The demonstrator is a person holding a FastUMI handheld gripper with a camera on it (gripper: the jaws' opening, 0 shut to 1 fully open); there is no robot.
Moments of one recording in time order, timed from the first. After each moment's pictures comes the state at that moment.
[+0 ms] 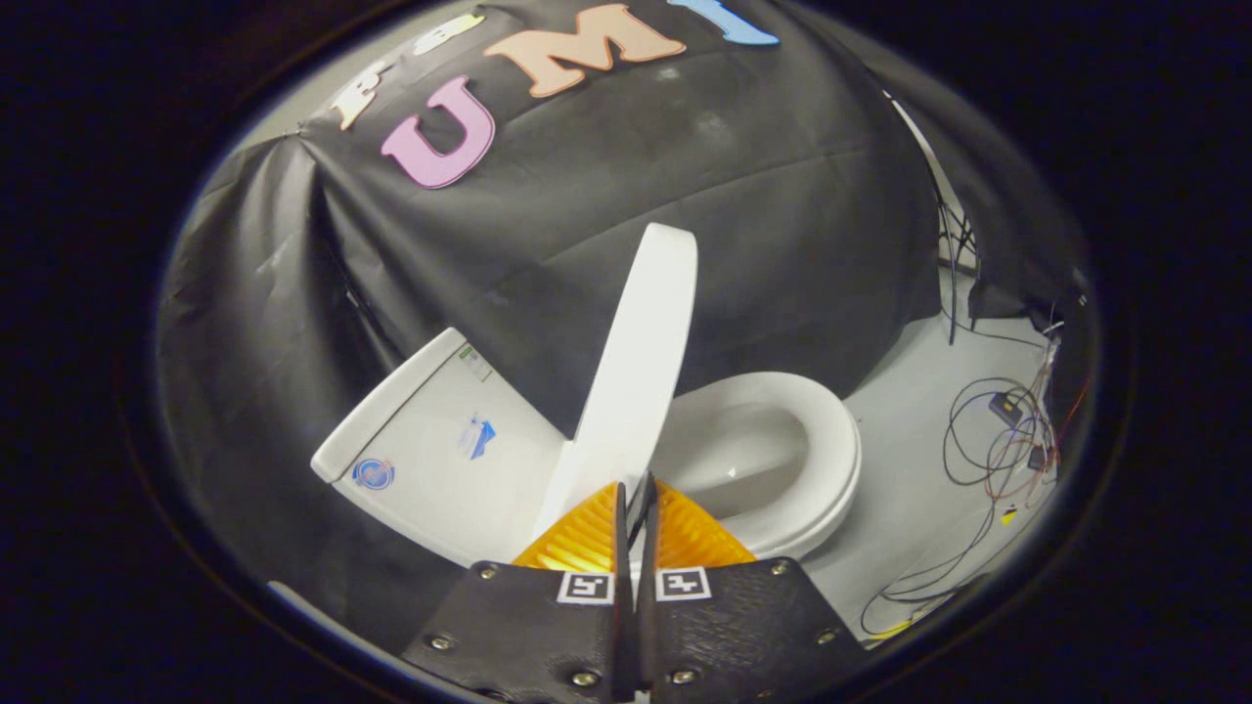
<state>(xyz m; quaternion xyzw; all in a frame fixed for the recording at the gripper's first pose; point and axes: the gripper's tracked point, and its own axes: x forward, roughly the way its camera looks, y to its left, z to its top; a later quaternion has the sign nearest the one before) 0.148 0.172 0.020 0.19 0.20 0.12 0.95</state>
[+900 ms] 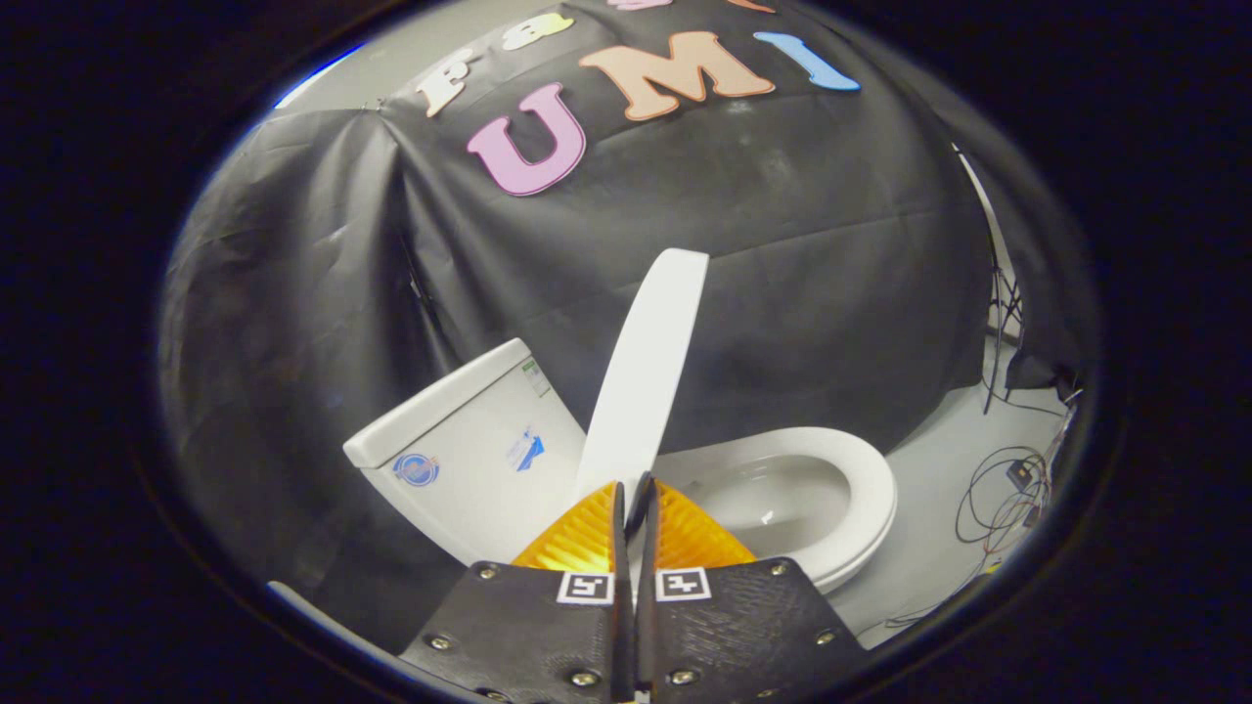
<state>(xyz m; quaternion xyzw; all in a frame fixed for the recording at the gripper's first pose) 0.142 0.207 0.057 0.14 0.12 0.18 0.97</state>
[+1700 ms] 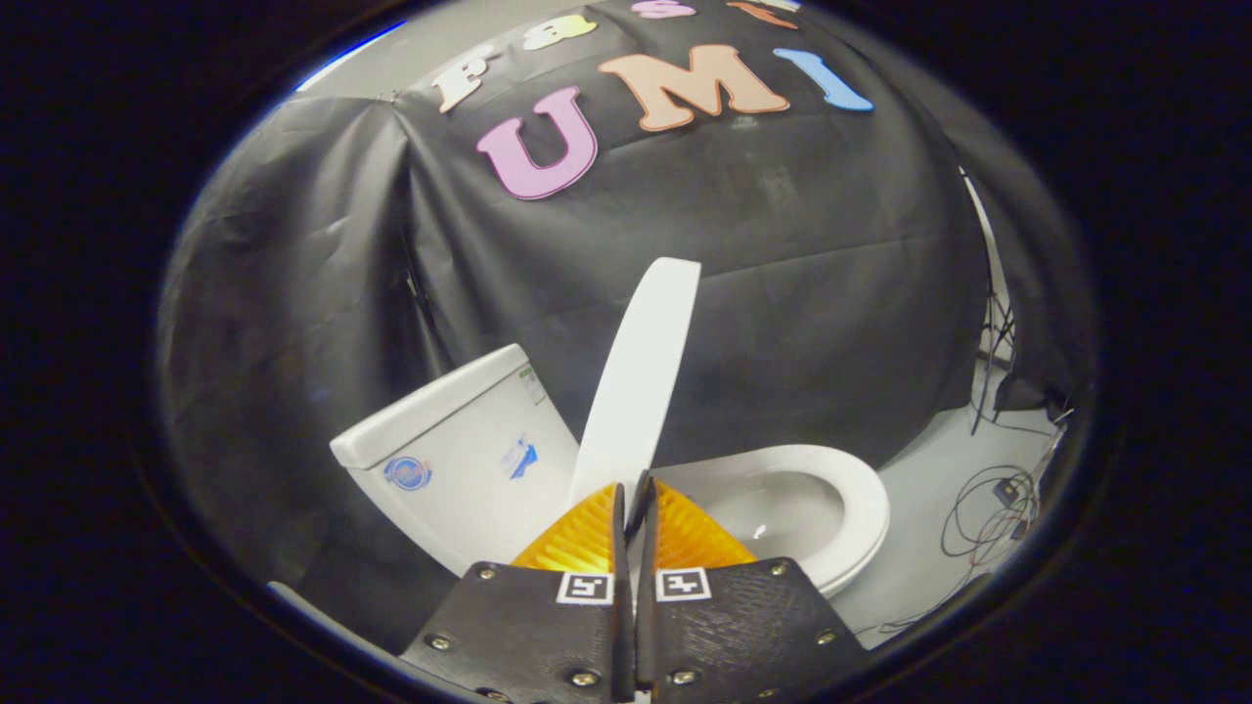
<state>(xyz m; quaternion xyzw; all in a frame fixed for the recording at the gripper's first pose) 0.146 0.219 0.062 0.10 0.10 0.15 0.98</state>
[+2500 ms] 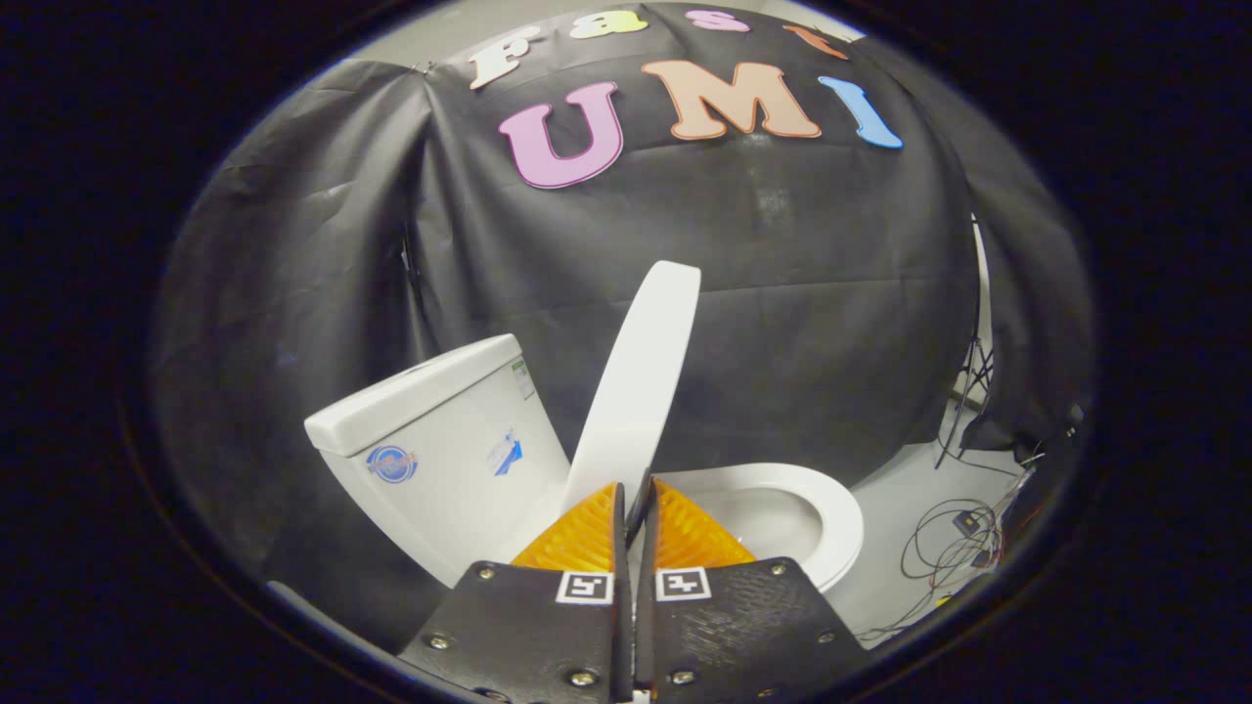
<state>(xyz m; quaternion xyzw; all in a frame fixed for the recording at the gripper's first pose) 0.144 0.251 0.078 0.06 0.08 0.12 0.99</state>
